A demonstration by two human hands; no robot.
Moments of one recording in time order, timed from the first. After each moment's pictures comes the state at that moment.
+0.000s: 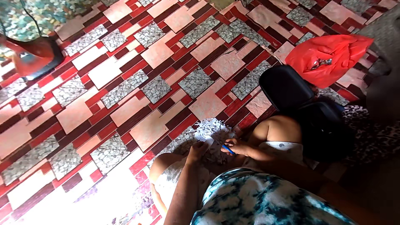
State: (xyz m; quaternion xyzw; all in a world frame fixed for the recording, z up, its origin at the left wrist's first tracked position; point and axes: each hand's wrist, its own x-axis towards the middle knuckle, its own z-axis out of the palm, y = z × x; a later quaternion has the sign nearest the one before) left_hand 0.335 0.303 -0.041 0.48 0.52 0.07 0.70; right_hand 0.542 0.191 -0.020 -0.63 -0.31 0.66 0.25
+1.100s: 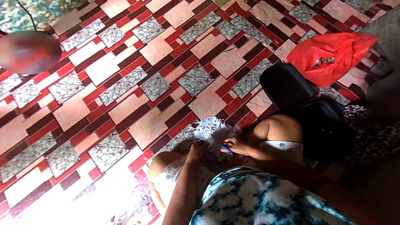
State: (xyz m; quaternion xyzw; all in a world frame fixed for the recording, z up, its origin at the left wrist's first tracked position) left_hand 0.336 0.303 -0.044 0.50 0.50 0.05 0.70; right_hand 0.542 0.190 -0.026 -0.62 -0.34 0.66 0.25
